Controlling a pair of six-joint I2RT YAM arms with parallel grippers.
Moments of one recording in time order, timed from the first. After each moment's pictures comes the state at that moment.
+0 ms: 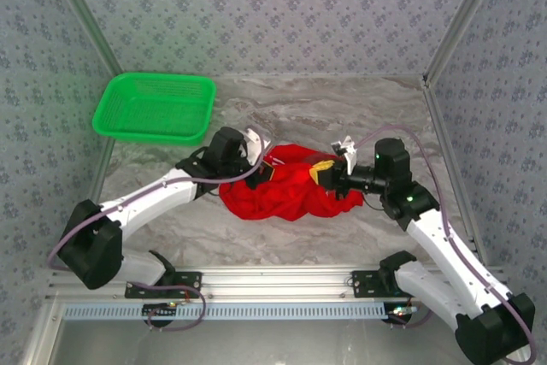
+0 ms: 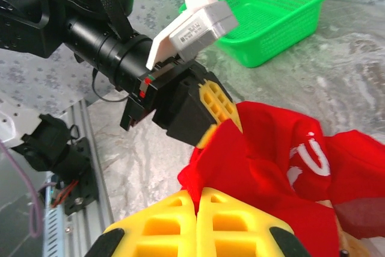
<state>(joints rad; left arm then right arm) -0.68 1.36 0.91 -0.21 0.38 -0.17 0.40 0.83 0.71 -0.26 -0.74 0.06</state>
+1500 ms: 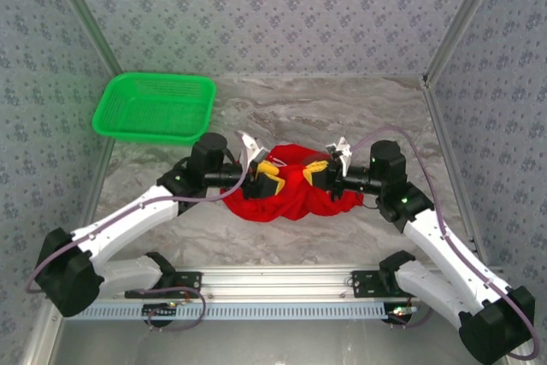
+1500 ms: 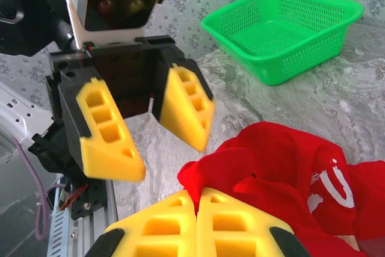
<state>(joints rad) -0.73 1.18 0.83 -0.07 0.67 -0.17 0.45 0.85 0.68 -0.12 -0.77 0.09</state>
